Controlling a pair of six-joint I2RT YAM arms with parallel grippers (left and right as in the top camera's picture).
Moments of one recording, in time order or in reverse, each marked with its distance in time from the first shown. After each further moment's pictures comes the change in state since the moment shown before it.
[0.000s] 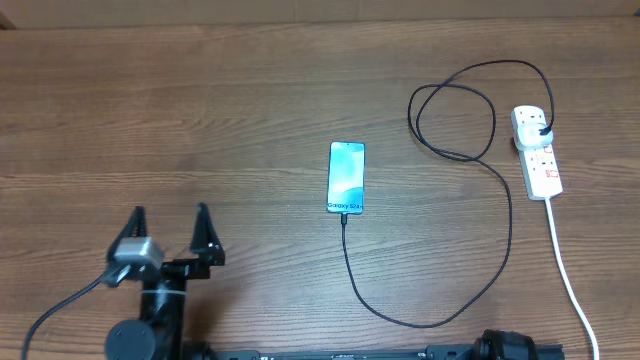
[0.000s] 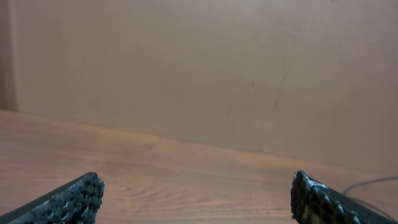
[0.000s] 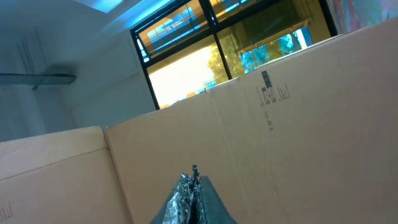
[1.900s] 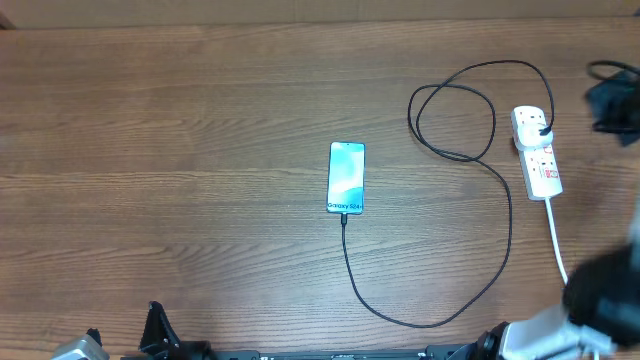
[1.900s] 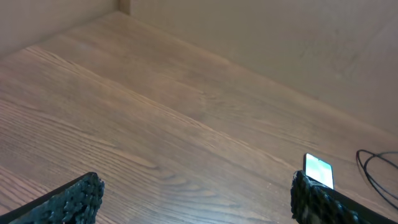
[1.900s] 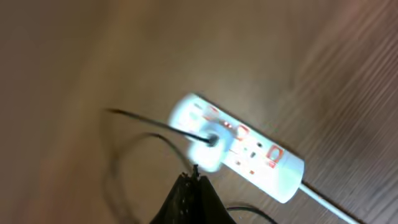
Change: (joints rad) left arm 0.000 0.027 0.740 -1.150 -0.235 -0.187; right arm -0.295 1.148 0.002 -0.304 0.361 0.045
